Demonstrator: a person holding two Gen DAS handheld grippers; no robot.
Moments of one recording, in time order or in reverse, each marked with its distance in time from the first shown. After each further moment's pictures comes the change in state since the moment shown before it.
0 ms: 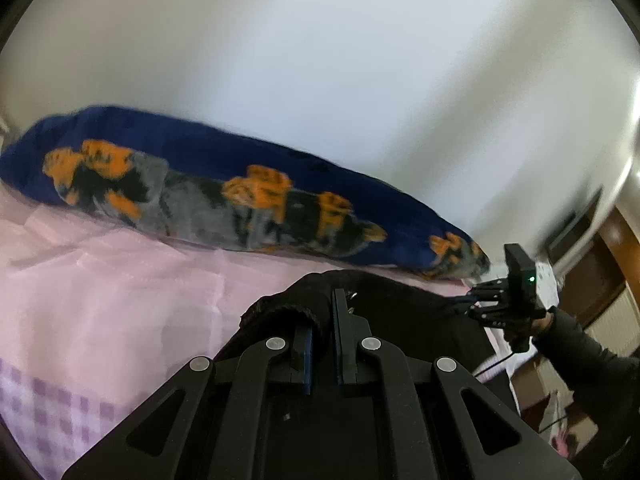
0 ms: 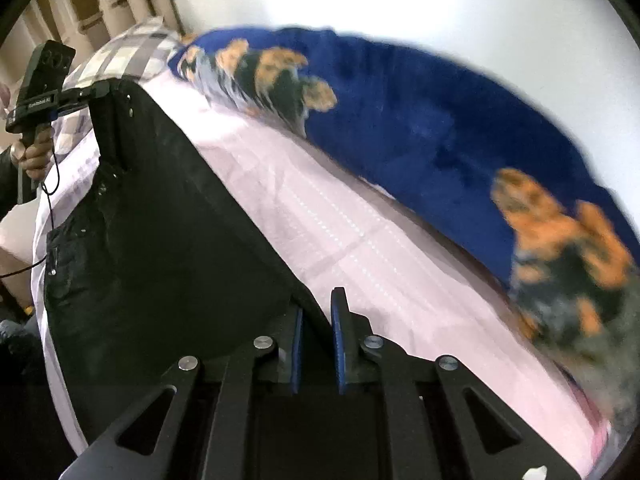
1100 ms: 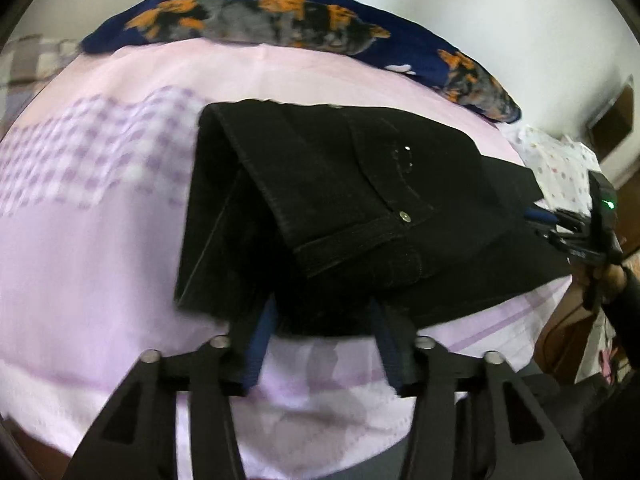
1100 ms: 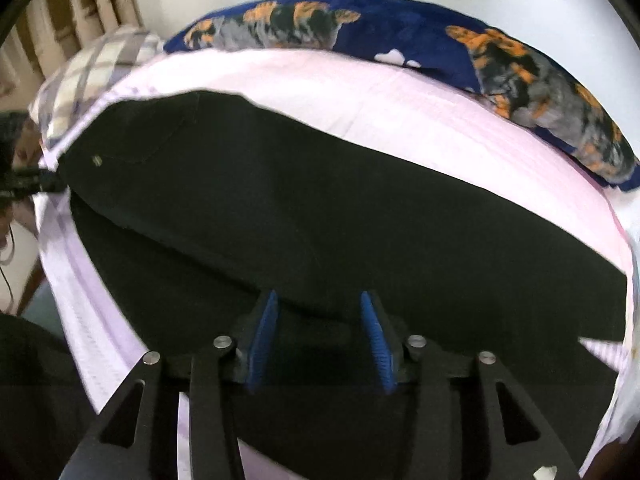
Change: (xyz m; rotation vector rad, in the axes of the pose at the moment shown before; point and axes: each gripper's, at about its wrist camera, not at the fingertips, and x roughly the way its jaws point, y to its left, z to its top) left arm -0.098 -0.050 -0.204 0.055 0.346 0.249; right arm -0.054 0.157 -0.198 0.275 -0.035 -0.159
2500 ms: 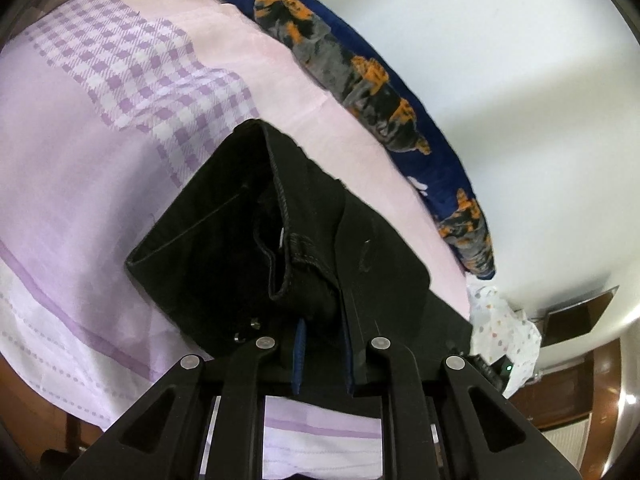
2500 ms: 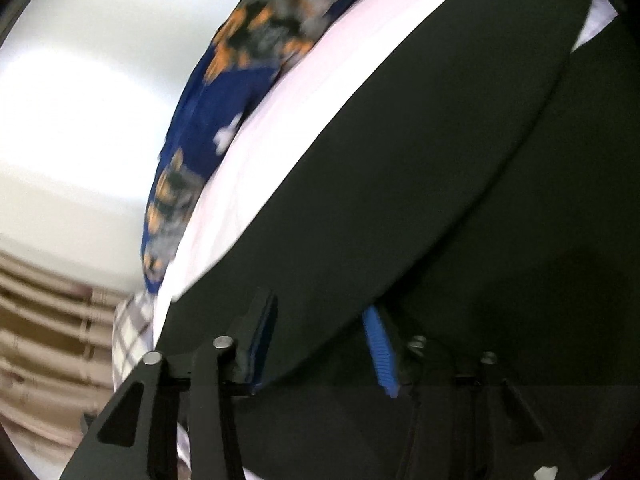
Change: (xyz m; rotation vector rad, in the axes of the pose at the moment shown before) left arm -0.029 0.014 0.032 -0.590 -0.179 -0.185; right arm 0.029 -0.114 -0.053 1.052 -0.226 0.300
